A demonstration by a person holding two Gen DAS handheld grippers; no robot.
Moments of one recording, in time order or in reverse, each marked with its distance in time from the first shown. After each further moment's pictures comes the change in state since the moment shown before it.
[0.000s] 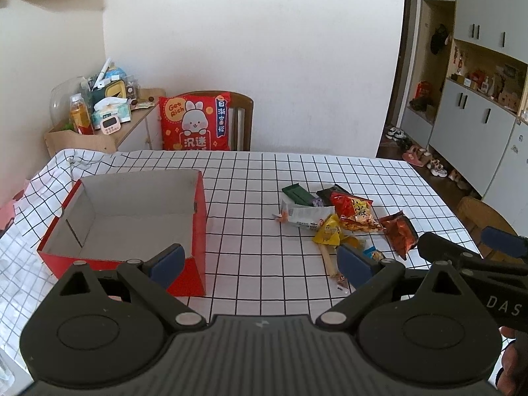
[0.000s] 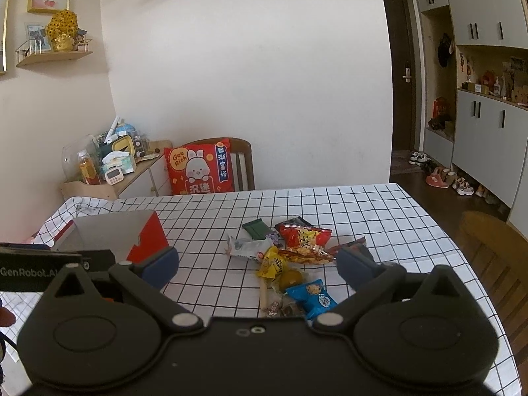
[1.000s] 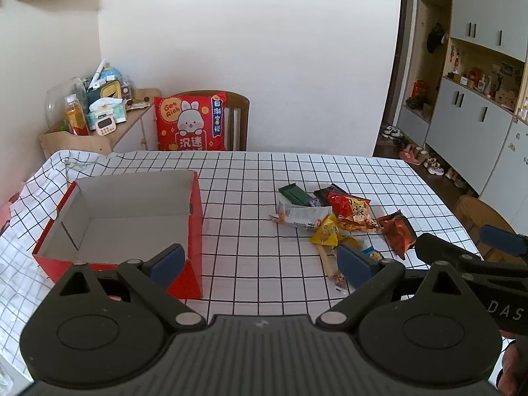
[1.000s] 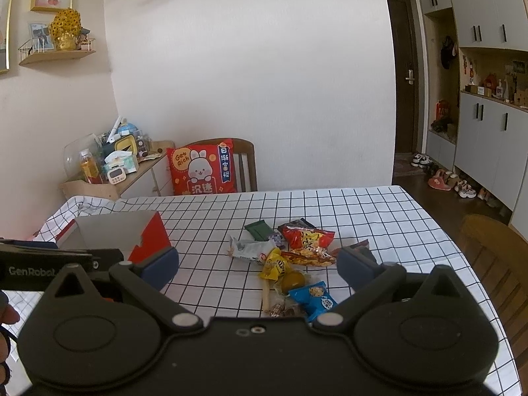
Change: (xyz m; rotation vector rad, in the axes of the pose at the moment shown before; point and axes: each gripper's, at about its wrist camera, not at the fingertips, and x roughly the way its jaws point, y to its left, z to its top) left arm 0.004 0.000 0.001 0.005 0.004 -0.014; right arm 0.000 0.002 0.000 -0.009 0.000 0.005
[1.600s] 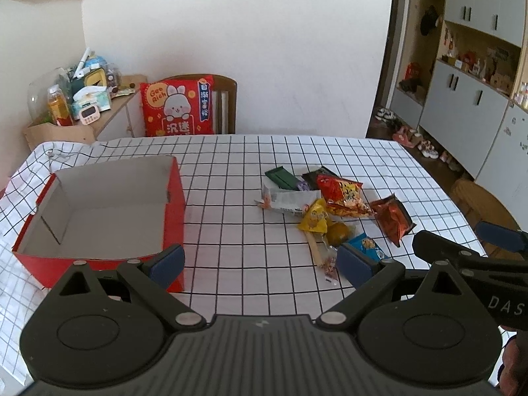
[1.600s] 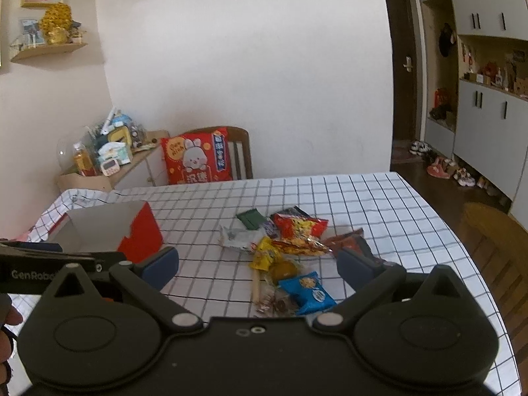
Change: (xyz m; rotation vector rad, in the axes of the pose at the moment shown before) left arm 0.034 -0.020 -0.001 0.029 0.065 -0.022; right arm 0.019 -0.020 -0.002 0.021 0.064 -0.011
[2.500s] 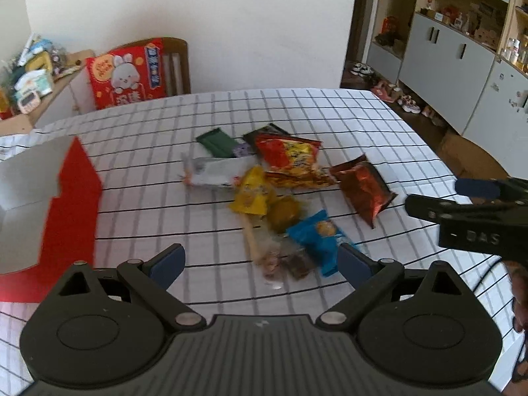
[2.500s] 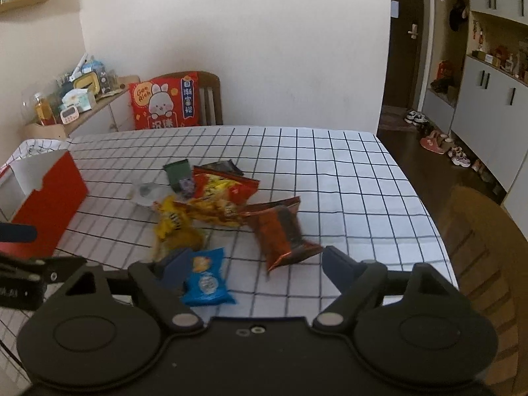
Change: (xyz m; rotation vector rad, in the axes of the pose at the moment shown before) left arm 0.110 -0.091 0.004 0.073 0.158 -0.079; right arm 0.101 -0.123 0.004 -0.090 0.187 -0.017
